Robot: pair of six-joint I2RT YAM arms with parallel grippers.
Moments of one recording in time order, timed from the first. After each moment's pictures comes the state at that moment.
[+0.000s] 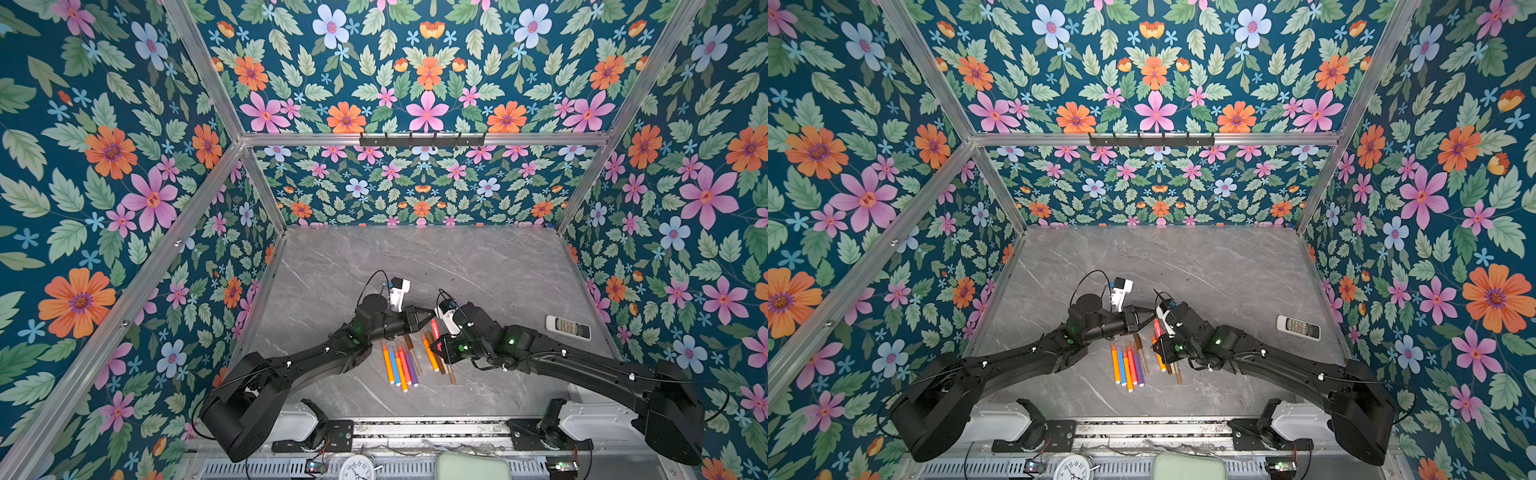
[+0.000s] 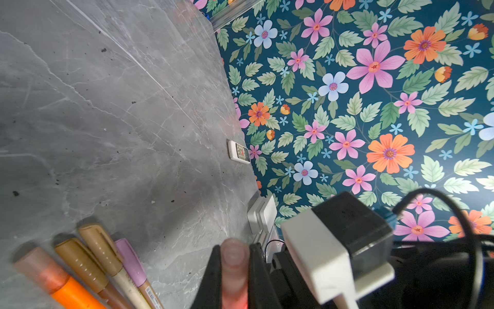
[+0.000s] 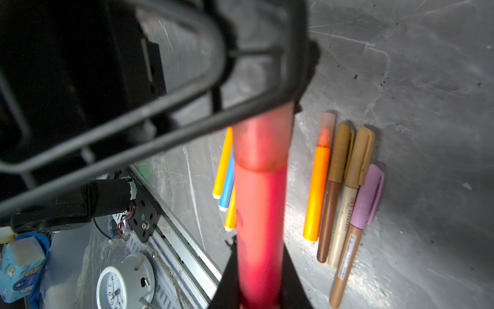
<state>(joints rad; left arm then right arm) -0.73 1.31 0.55 0.52 0.46 -1.01 0.93 1.24 0.79 -0.35 -0.16 0.61</state>
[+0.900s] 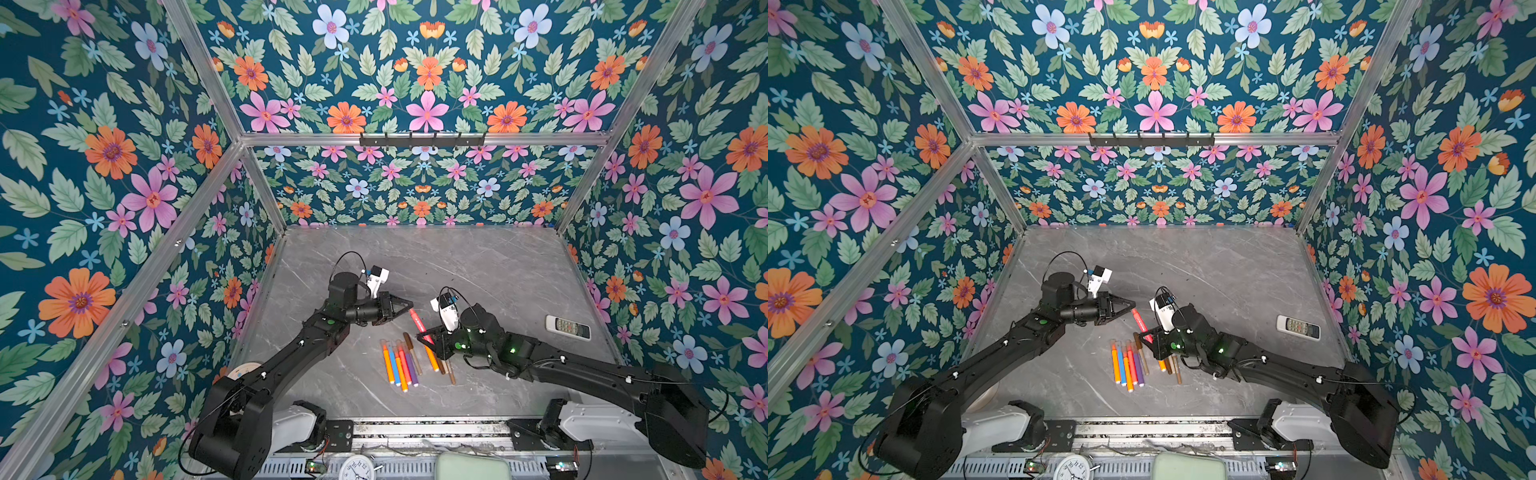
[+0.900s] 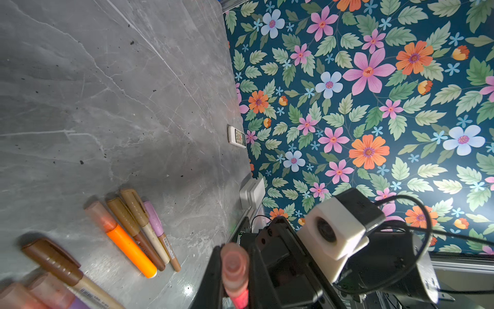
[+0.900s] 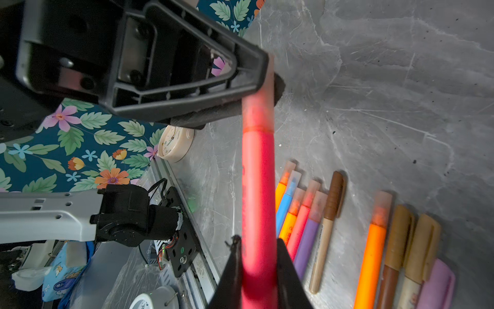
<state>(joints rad) -0.42 1.22 0.68 0.13 0.82 -0.91 0.93 1.21 0.66 0.03 -0.21 0.60</state>
